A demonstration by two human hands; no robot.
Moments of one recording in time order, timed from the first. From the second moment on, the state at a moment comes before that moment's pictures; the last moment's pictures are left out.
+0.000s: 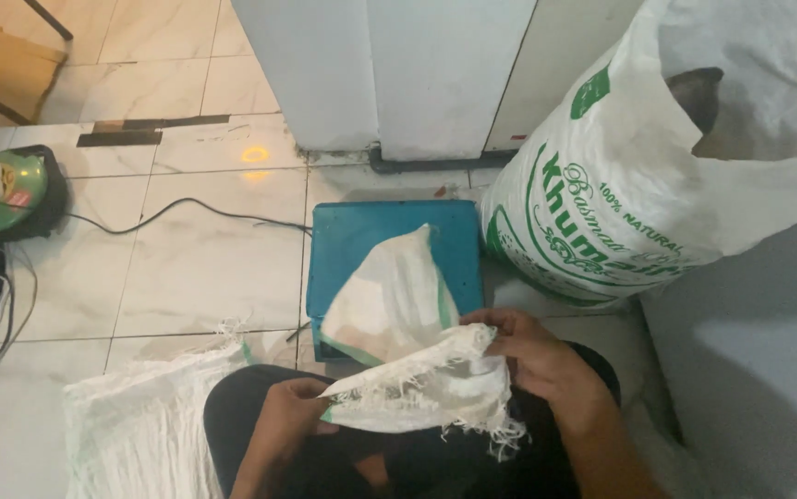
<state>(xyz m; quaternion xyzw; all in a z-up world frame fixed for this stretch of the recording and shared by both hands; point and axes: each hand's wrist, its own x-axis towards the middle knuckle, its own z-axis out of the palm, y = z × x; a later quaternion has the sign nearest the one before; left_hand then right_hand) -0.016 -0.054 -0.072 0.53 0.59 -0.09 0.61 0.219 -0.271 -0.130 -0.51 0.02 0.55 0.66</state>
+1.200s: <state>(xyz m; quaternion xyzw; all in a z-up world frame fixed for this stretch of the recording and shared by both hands) -0.025 0.000 -0.092 0.55 0.44 0.13 0.69 0.189 -0.296 -0.123 -0.49 -0.04 0.71 0.51</state>
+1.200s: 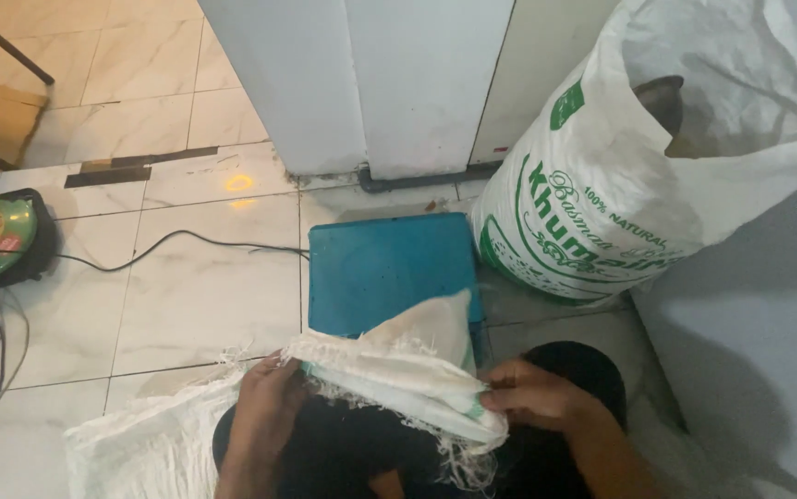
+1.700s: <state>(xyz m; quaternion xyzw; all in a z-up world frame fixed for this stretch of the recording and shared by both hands) 0.007 -0.054 -0.057 0.60 0.50 0.06 0.62 0.164 -0.236 -0.086 -0.84 0.07 0.21 0.50</state>
